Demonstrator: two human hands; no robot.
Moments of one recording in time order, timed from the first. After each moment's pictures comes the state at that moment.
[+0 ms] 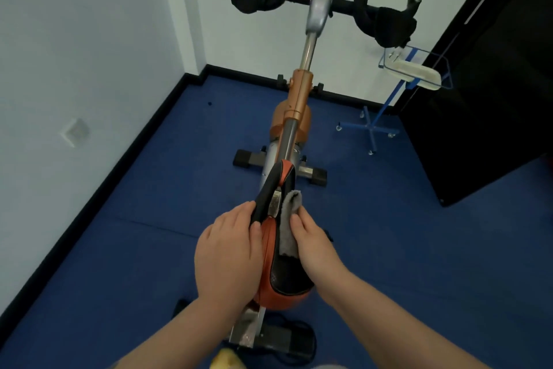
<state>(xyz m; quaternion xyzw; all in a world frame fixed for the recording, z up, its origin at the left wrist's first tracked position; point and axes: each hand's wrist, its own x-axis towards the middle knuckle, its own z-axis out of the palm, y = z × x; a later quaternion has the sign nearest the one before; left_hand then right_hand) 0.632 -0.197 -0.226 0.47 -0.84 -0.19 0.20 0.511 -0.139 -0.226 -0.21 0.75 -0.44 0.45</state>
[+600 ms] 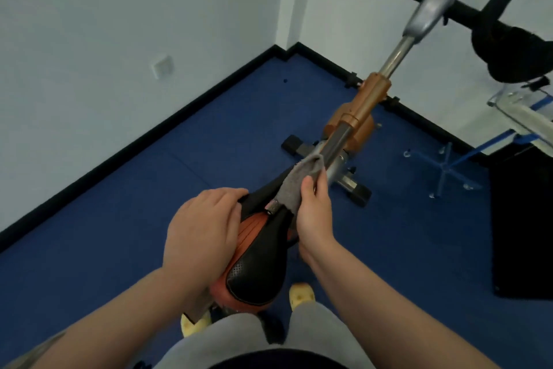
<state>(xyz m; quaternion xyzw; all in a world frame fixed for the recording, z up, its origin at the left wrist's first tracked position) 0.615 -0.188 -0.222 0.59 -0.78 -0.12 0.16 0.448 -0.203 -0.259 -0.25 0.68 -0.50 0.47</state>
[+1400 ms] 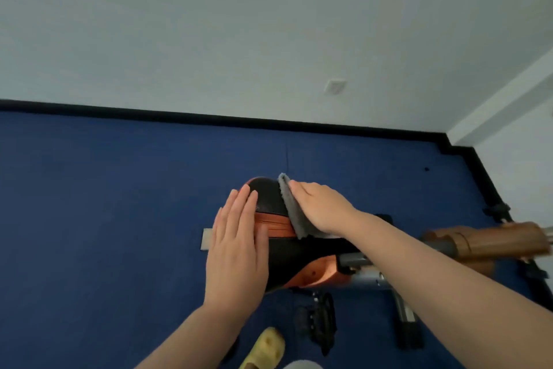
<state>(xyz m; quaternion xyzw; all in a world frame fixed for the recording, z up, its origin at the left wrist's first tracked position) 0.530 -0.105 -0.237 0.86 -0.40 -0.07 0.32 0.481 -0.272 -0.200 -0.89 0.33 0.18 0.27</state>
